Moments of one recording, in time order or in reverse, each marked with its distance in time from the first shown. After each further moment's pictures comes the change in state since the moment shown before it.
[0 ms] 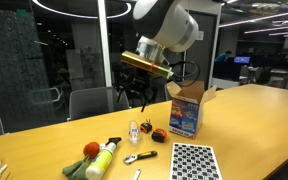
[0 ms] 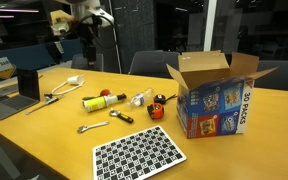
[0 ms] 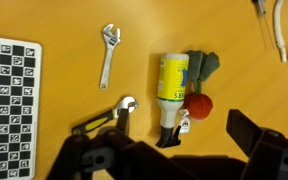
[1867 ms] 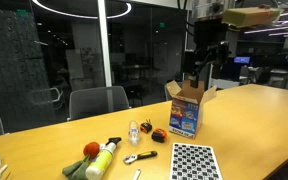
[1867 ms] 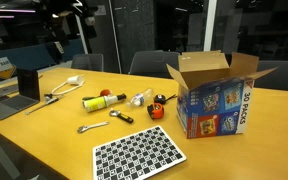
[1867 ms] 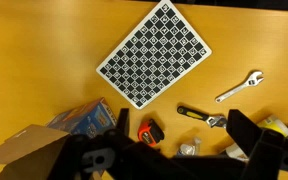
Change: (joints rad) arm -0.046 -0.655 -0.031 -0.243 -0.431 -0.517 -0.521
